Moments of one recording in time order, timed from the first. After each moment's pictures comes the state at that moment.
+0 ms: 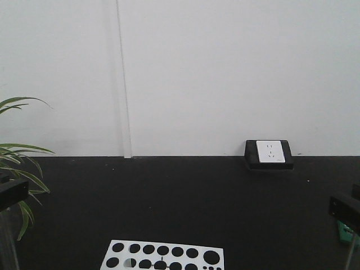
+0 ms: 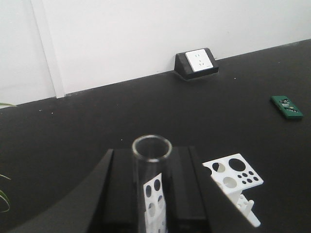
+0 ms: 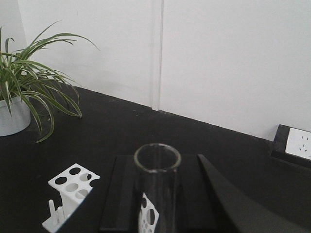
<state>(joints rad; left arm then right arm) -0.34 0.79 -0.90 -0.25 0.49 0.13 0.56 0.65 -0.80 -0.18 0.37 0.14</state>
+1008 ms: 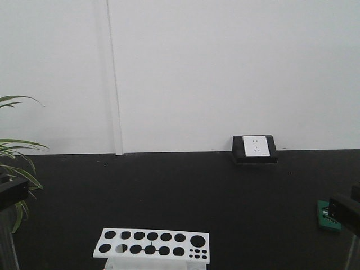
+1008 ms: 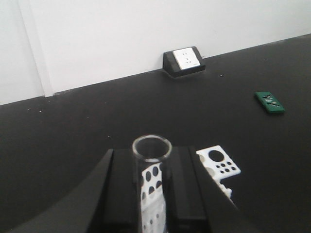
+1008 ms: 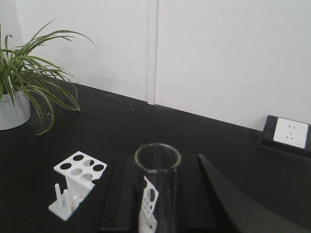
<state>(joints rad) -0.34 0.79 -0.90 -0.25 0.49 0.13 0.56 0.65 -0.80 -0.18 0.38 0.14</state>
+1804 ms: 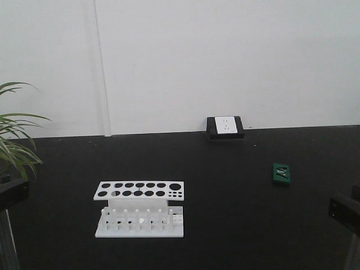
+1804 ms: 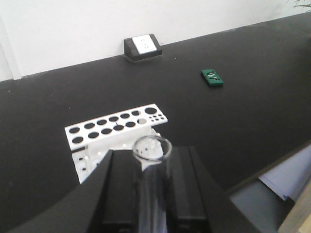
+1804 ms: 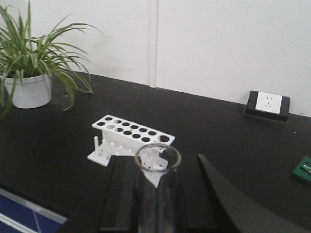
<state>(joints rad) -0.34 0.79 -0.90 -0.25 0.49 0.13 0.56 0.65 -0.80 -0.18 0.38 0.14</state>
